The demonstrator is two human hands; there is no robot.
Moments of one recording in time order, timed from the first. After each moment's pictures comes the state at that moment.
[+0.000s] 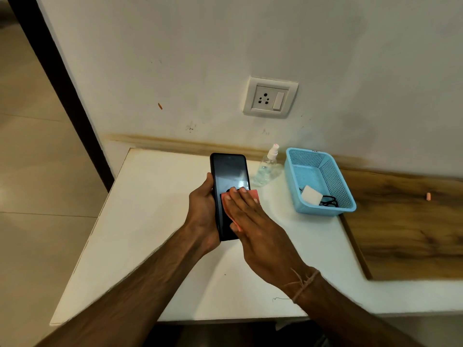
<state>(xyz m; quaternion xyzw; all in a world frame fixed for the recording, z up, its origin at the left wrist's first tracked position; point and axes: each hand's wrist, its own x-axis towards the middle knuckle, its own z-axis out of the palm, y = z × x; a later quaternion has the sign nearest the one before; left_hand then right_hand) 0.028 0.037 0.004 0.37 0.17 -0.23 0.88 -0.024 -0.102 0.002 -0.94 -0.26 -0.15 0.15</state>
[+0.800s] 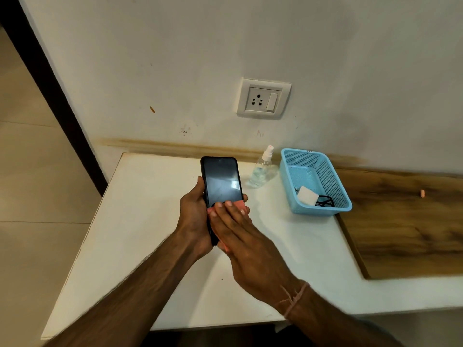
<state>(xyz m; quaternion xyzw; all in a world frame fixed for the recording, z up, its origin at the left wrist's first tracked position) 0.031 0.042 -0.002 0.34 0.15 -0.24 0.90 -0.040 -0.093 -0.006 -0.94 -0.30 -0.14 0.11</state>
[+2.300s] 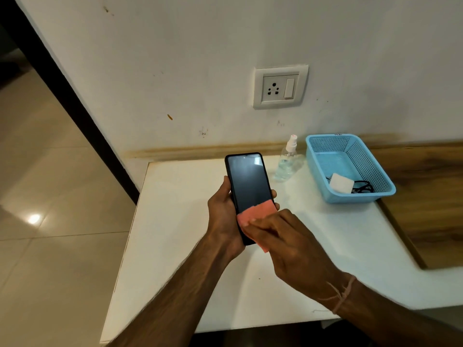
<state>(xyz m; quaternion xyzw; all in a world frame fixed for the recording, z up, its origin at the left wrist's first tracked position) 0.028 0.041 0.008 0.34 0.16 -0.26 0.89 -0.033 -0.103 -0.016 -0.90 -0.32 -0.25 0.17</state>
